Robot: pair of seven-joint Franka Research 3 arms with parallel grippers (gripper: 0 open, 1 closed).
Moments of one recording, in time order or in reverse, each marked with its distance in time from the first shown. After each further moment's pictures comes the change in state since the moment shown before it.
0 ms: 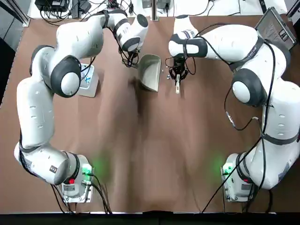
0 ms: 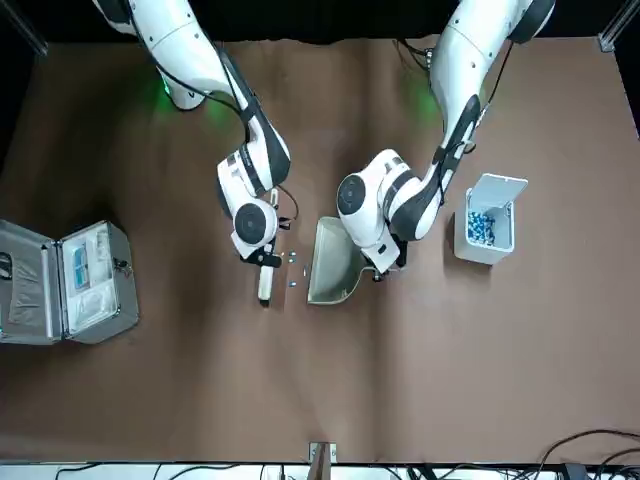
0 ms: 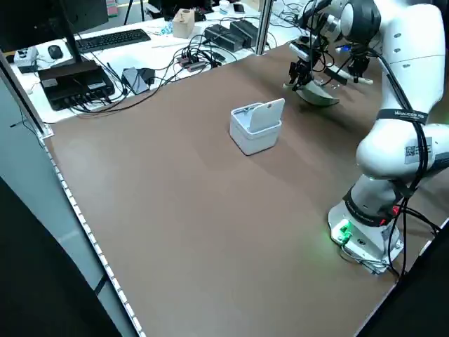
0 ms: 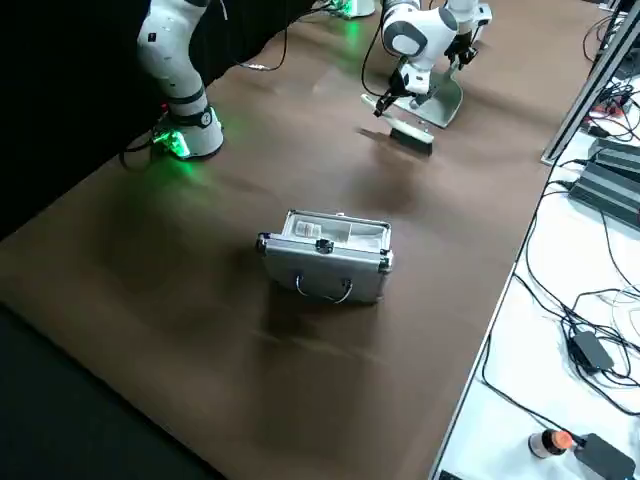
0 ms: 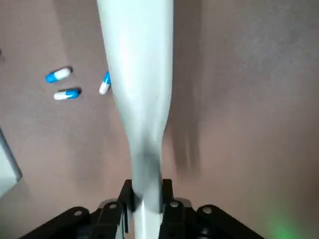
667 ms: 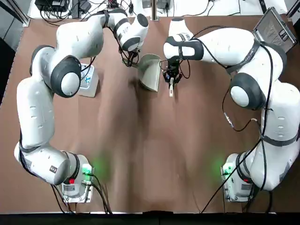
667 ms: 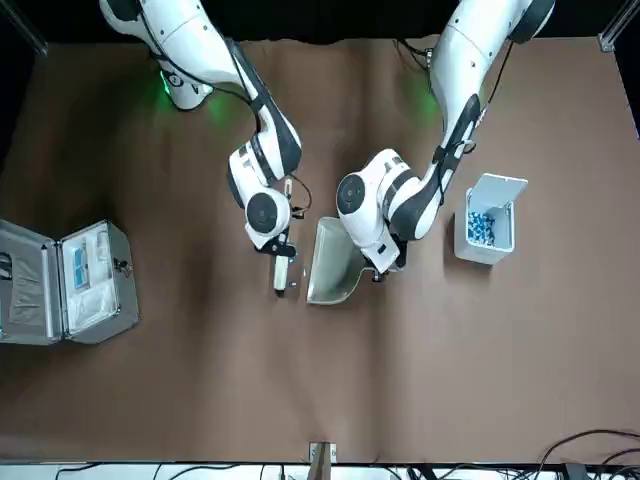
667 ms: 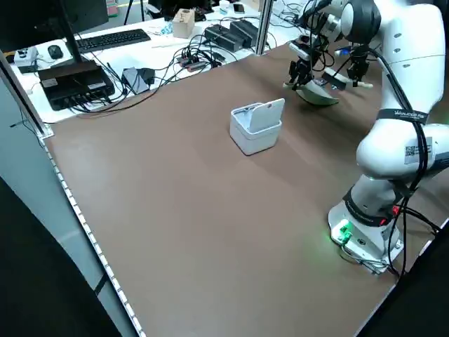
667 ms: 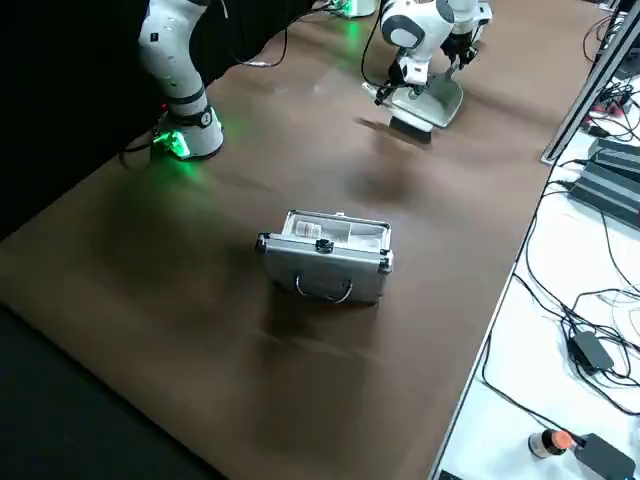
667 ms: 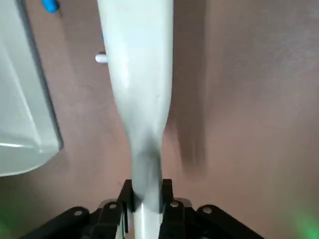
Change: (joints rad) left arm -0.002 0.000 0.000 0.005 0.005 0.000 0.000; right arm 0.054 0.003 0.005 0.011 0.081 0.019 0.001
